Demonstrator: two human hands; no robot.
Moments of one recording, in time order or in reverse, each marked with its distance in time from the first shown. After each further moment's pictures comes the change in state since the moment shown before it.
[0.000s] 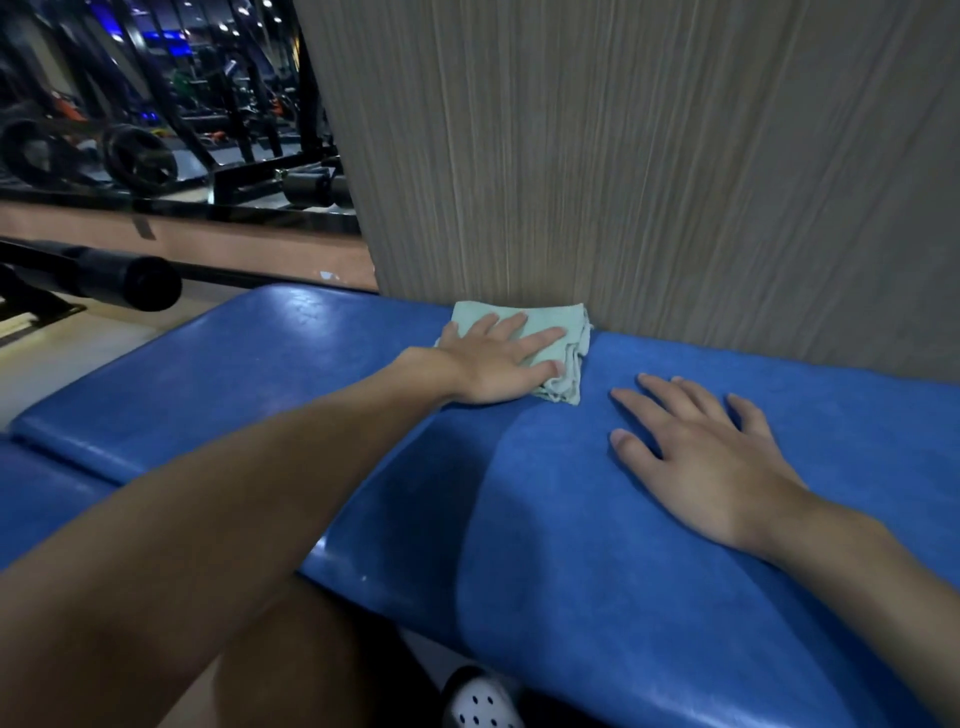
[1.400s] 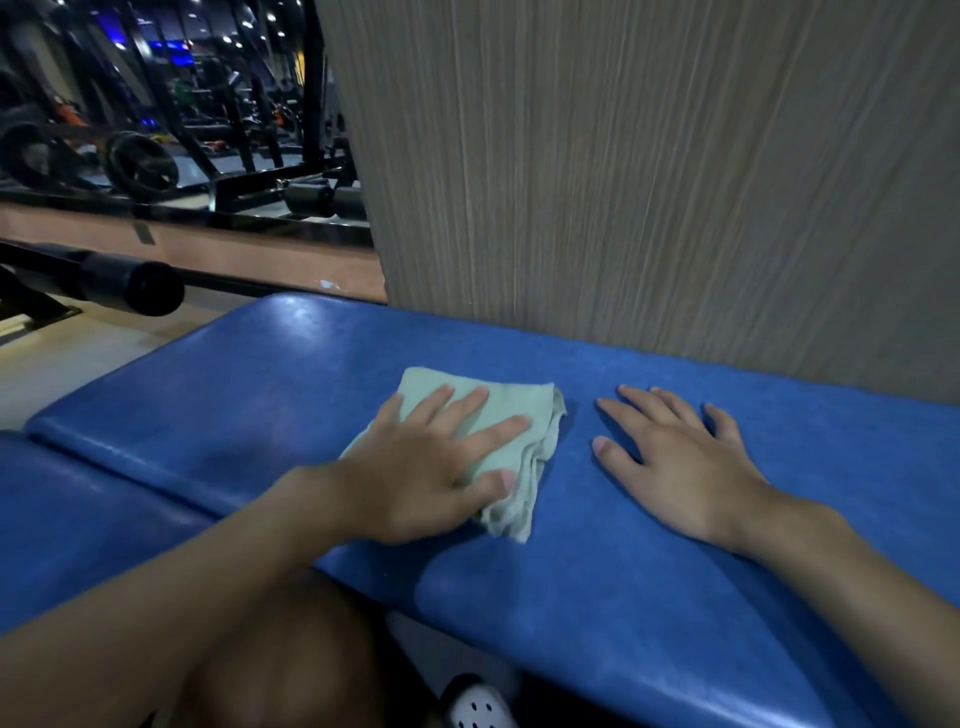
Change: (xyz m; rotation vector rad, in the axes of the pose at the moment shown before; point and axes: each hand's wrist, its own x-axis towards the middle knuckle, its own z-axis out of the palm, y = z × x) left_hand -0.141 -0.010 0.021 0.120 0.076 0.080; right_hand 0.002 -0.017 -0.001 0.019 -0.012 -0.022
